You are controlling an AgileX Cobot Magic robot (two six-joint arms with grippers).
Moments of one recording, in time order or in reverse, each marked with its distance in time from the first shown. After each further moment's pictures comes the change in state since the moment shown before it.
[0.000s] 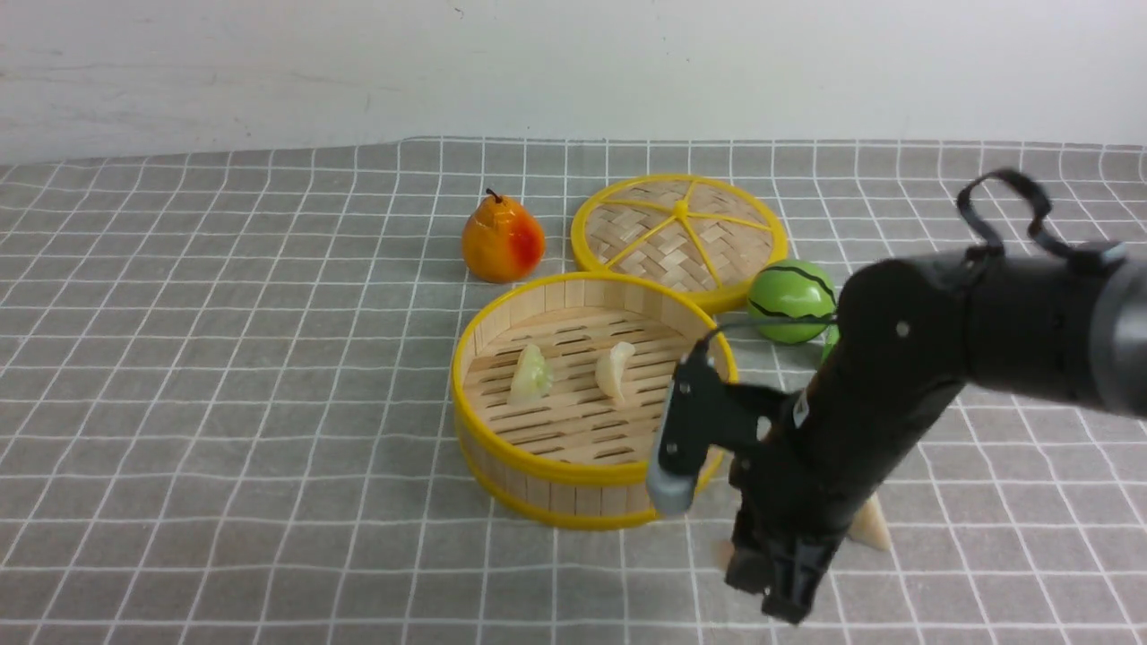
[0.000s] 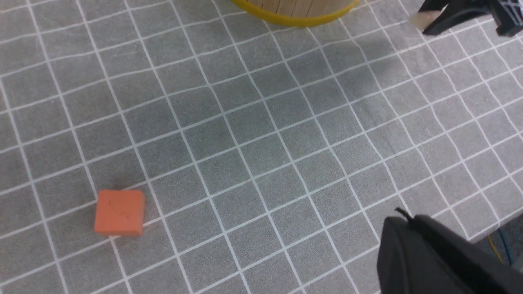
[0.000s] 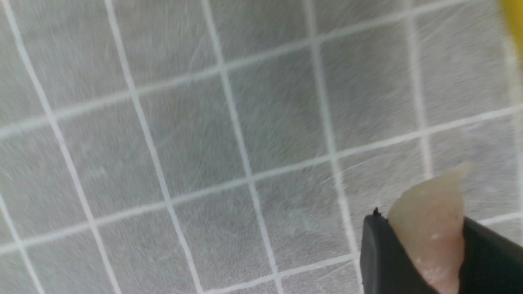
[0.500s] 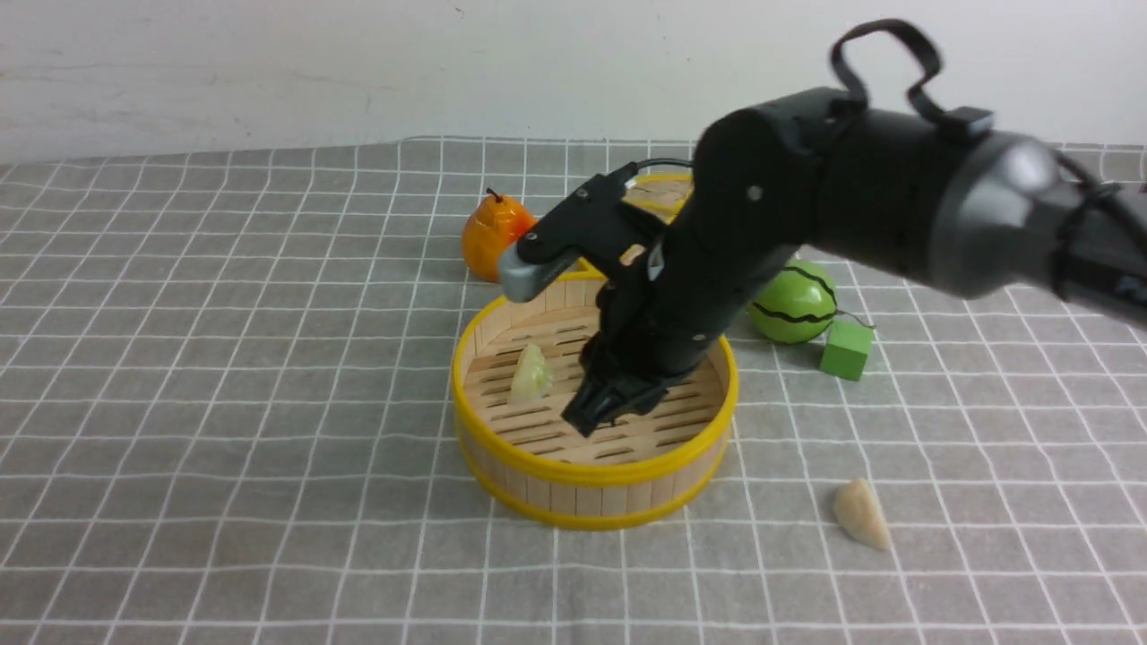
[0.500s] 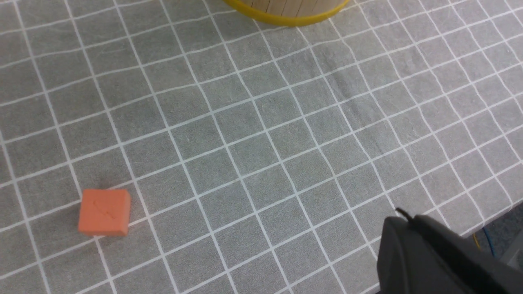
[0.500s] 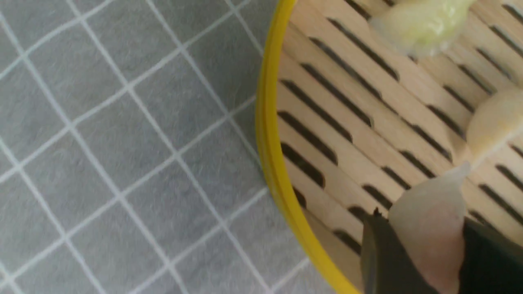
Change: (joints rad) right arm 0.125 0.248 -0.492 -0.182 0.018 0.547; left arm 0.000 0.000 0.000 -0.028 0.000 -0.004
